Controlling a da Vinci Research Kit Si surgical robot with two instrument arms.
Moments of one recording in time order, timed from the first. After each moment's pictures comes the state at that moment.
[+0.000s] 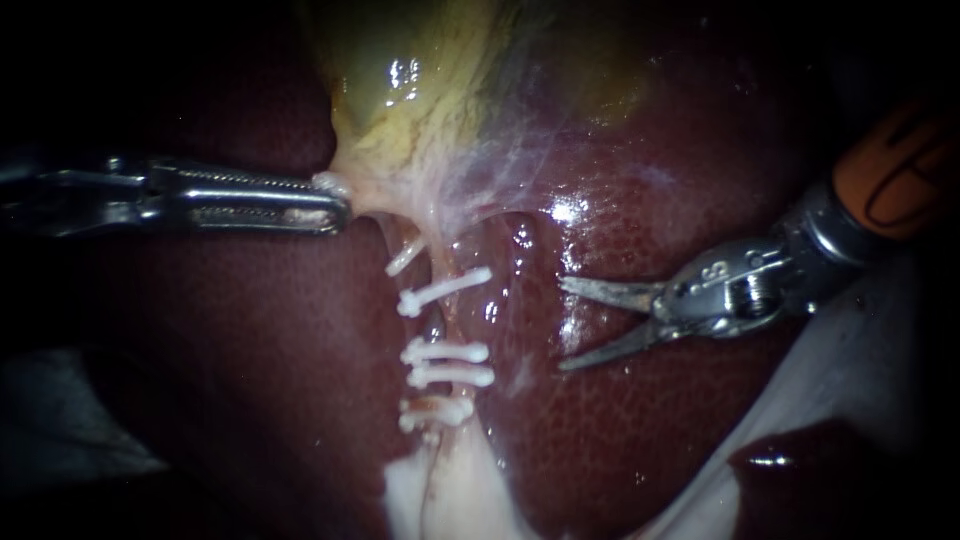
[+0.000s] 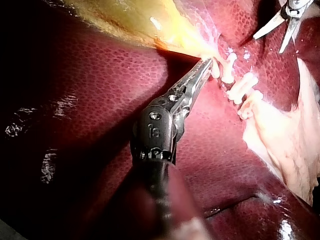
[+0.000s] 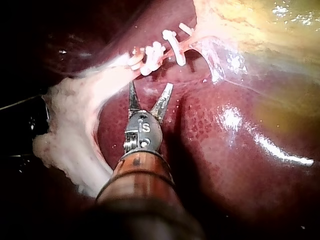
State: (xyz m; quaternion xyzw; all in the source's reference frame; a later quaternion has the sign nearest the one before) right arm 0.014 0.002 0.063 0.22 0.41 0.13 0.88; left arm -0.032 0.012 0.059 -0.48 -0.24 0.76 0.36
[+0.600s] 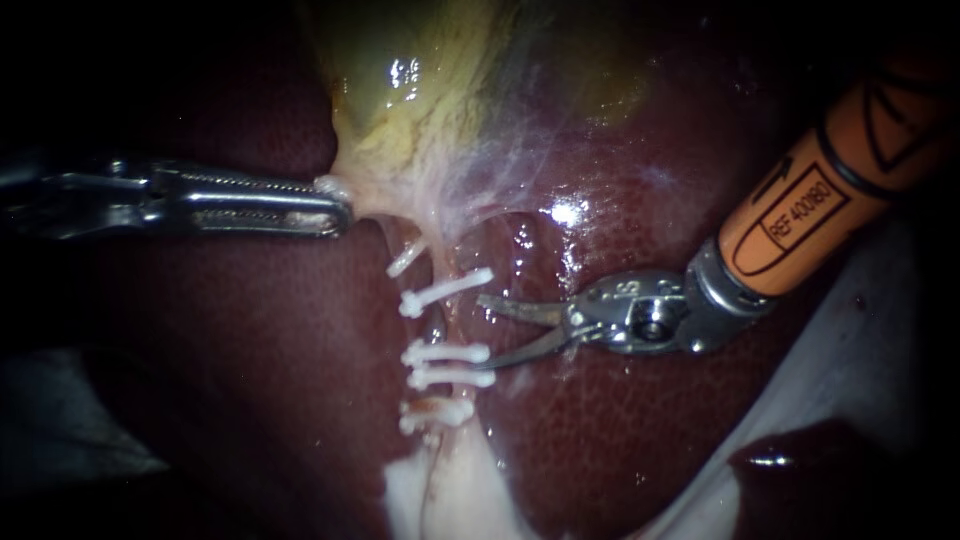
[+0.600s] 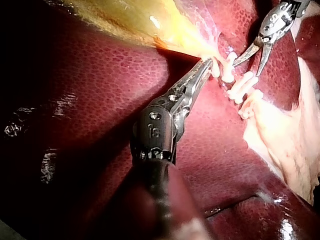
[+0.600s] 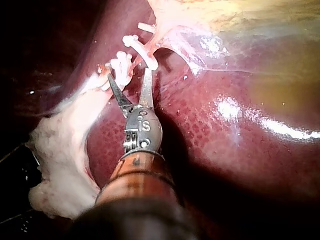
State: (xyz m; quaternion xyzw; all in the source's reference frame) right arm 0.019 0.000 0.071 0.34 0.42 0.20 0.82; left arm -0.032 0.012 0.060 -0.48 -0.24 0.76 0.36
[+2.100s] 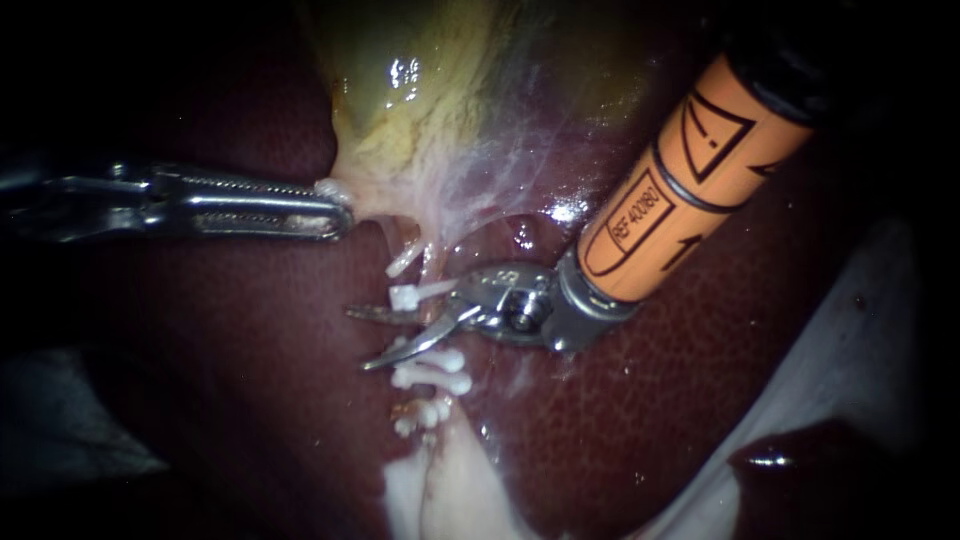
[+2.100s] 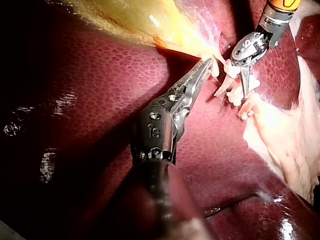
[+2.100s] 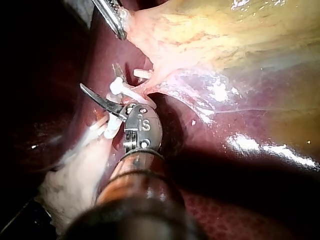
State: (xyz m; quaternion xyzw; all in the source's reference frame) right arm 0.029 0.001 0.073 0.46 0.53 0.16 0.70; left arm -0.032 0.012 0.060 -0.48 -0.24 0.76 0.36
